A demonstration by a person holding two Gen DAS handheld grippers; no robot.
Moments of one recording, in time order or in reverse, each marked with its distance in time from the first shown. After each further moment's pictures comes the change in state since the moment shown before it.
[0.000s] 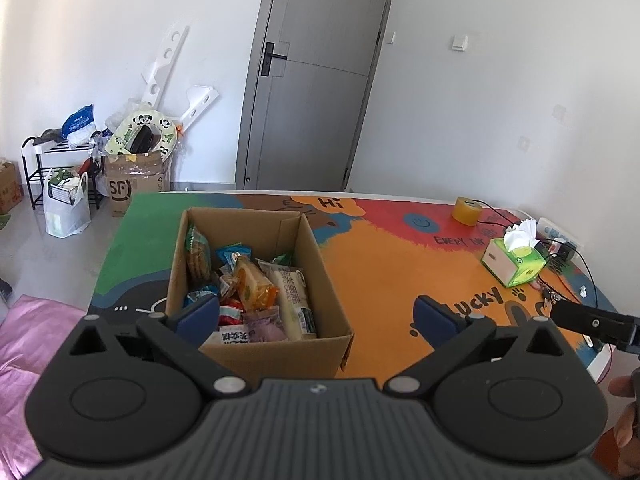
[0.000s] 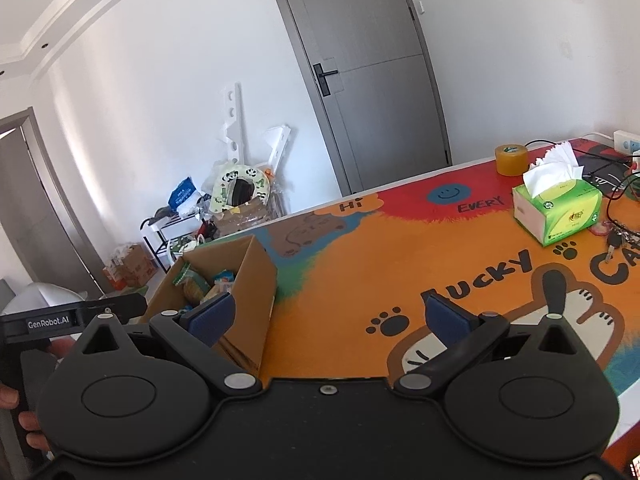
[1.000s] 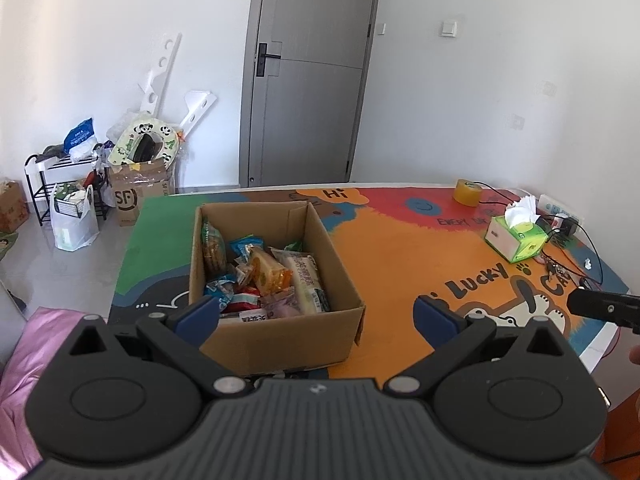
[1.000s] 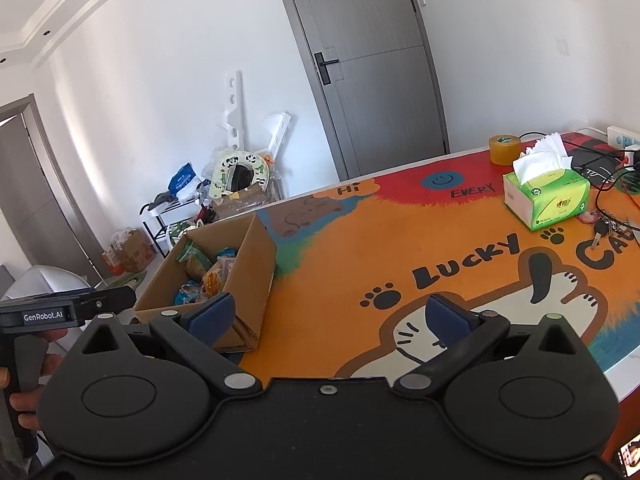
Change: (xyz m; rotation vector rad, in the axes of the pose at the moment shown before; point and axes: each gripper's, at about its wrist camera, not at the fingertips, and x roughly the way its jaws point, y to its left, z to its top) left arm -0.020 0.003 -0.012 0.076 0.013 0.025; right arm -0.018 -0.002 -0.011 -0.016 0.035 0.000
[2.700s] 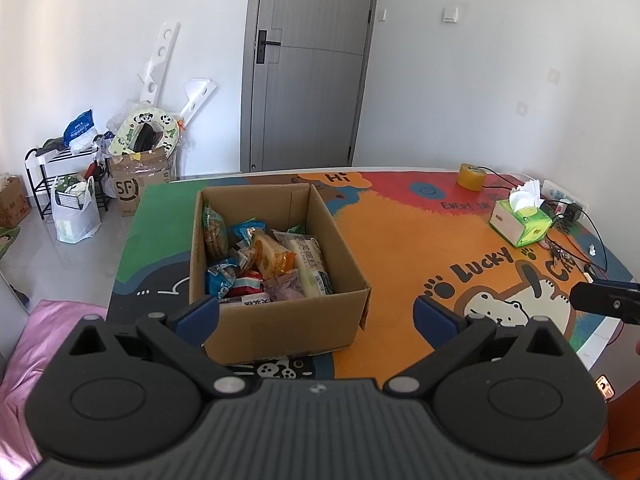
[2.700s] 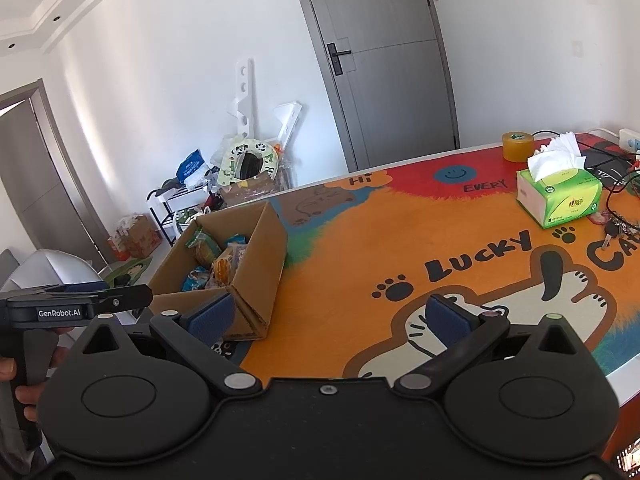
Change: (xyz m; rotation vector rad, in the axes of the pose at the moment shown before) left arm 0.006 0.003 -0.007 0.006 0.042 0.003; right arm 0.004 0.010 -0.003 -0.030 0.028 0.021
